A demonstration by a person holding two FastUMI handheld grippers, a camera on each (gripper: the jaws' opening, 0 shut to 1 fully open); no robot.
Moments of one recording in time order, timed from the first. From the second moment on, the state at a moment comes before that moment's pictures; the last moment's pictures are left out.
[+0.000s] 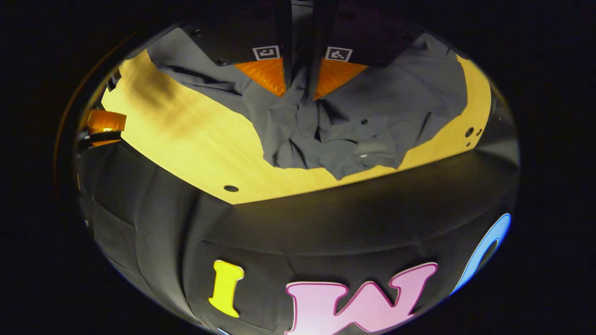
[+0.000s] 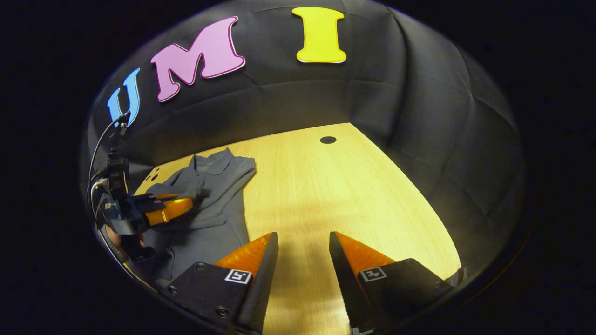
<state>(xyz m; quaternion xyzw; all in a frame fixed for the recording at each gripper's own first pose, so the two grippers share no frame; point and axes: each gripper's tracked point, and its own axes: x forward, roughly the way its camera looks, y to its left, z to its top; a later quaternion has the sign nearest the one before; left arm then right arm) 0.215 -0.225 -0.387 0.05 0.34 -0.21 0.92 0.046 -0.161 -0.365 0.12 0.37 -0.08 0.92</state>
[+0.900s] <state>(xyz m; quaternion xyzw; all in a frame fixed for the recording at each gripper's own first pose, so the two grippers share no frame) 0.091 -0.200 -0.299 0.00 0.28 -0.31 0.91 -0.004 -0.081 -0.335 0.13 0.37 -0.06 0.92</state>
